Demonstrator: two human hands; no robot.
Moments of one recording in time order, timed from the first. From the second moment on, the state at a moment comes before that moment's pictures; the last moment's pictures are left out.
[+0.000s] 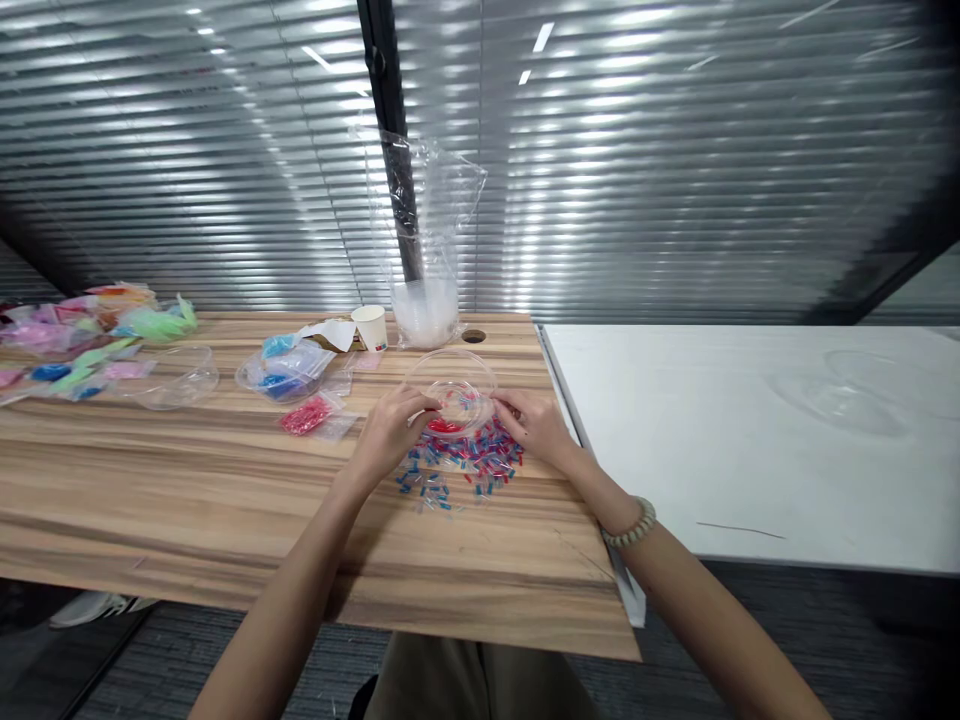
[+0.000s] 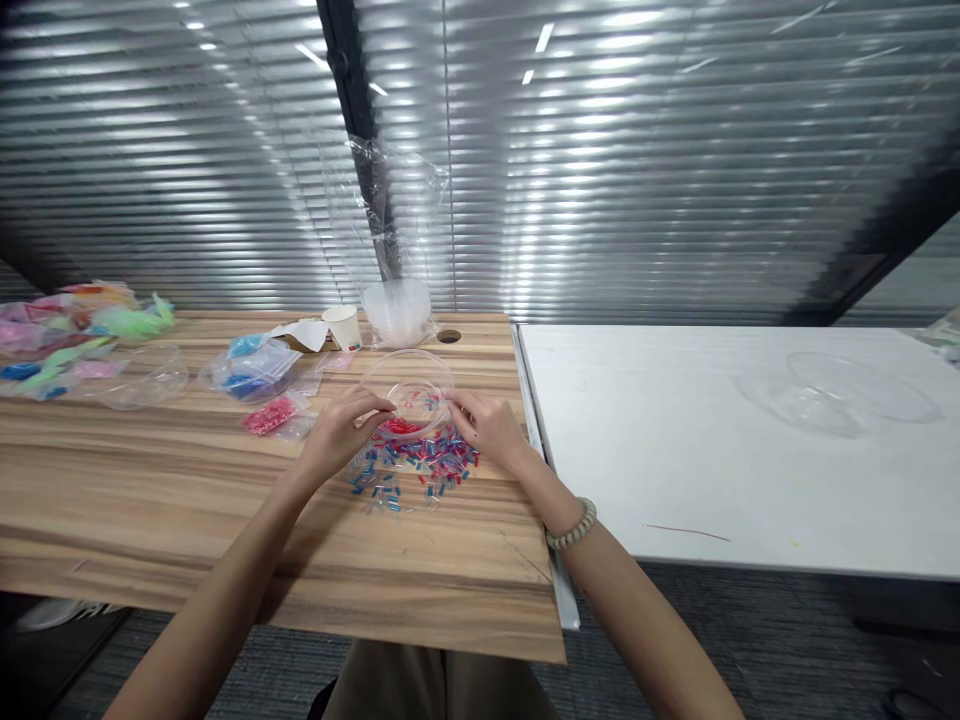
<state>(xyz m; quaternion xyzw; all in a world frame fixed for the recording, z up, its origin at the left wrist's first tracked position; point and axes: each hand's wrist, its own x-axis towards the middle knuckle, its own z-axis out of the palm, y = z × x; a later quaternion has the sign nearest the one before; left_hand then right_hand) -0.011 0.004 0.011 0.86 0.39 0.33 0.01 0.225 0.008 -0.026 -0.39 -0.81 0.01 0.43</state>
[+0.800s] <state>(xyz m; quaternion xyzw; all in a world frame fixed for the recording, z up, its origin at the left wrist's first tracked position) -0.010 0.003 0.011 0.88 0.39 0.27 0.00 0.225 0.008 -0.029 -0.41 -0.81 0.03 0.42</state>
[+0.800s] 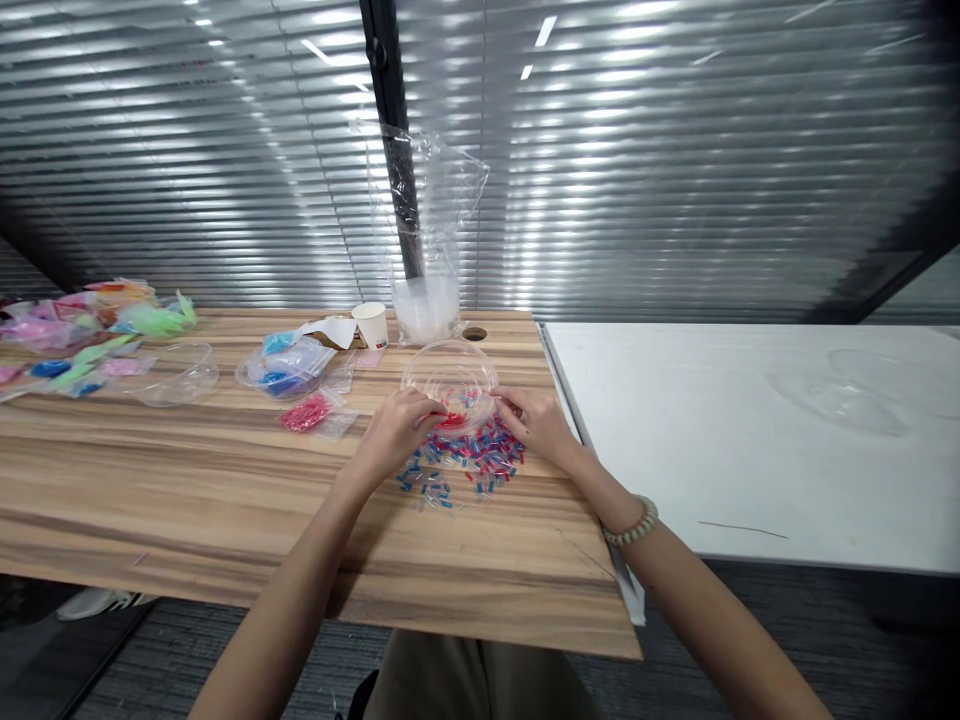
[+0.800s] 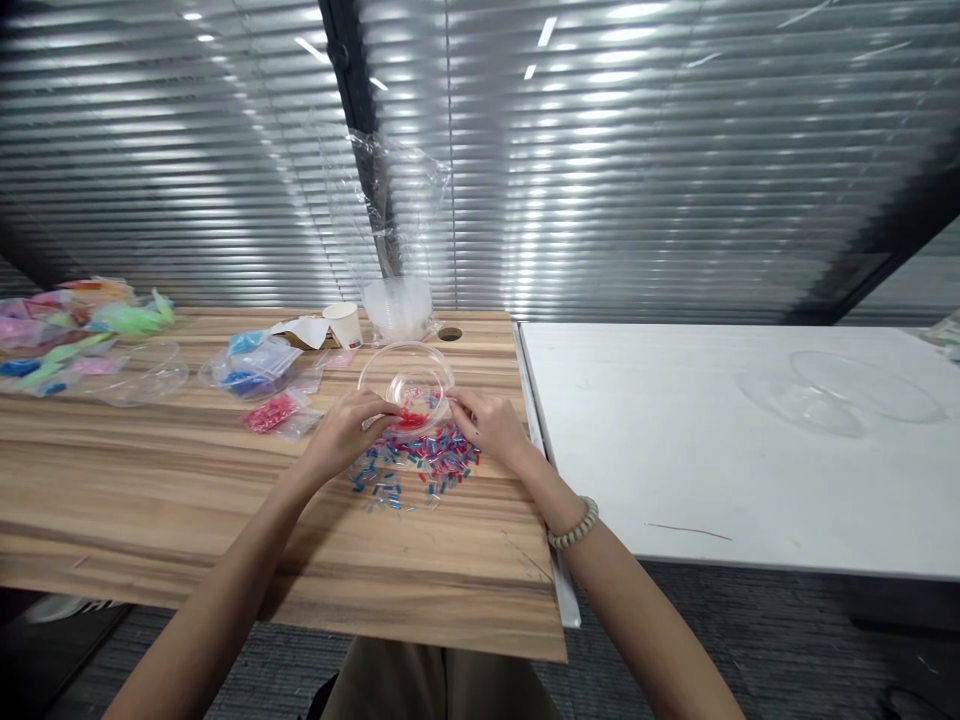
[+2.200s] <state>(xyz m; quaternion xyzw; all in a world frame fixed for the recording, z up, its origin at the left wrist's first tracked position) -0.012 0.004 0.014 0.79 0.40 0.47 -0.07 0.224 0.003 -0.025 -0.35 -0.81 0.04 0.47</state>
